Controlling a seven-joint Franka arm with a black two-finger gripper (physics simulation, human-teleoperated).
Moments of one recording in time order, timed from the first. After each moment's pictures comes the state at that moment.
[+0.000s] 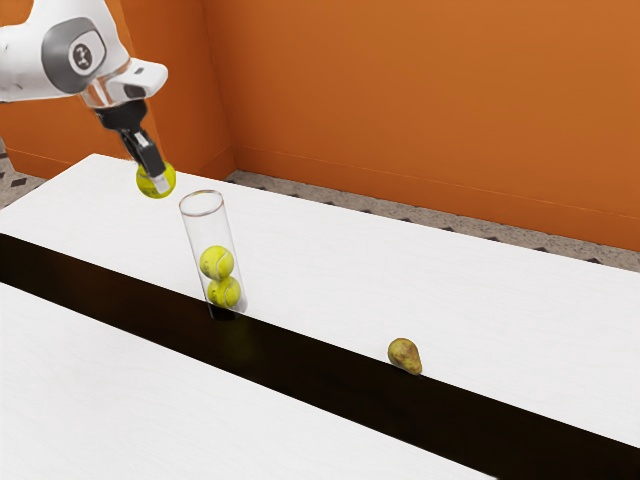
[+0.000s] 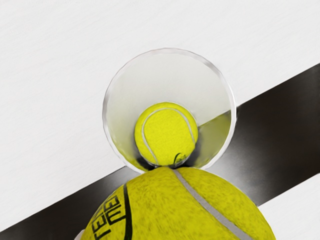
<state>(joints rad) 0.10 0.06 0.13 -1.70 -0.09 1.86 0.74</state>
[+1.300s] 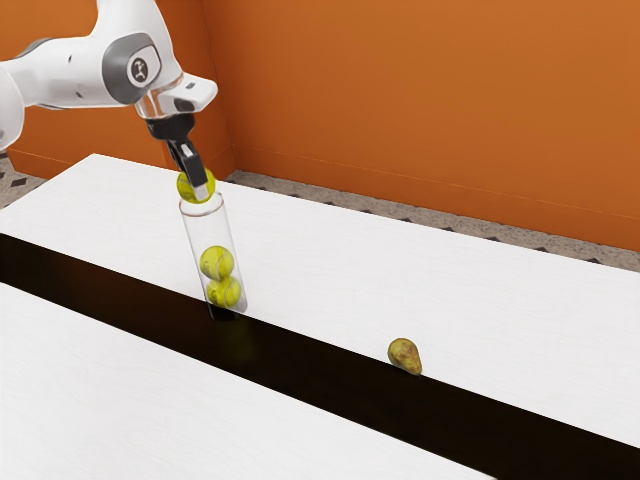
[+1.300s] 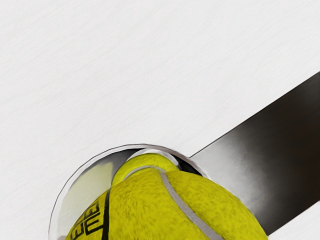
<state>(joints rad) 0.04 0.24 0.12 -1.55 -0.10 1.85 0.76</state>
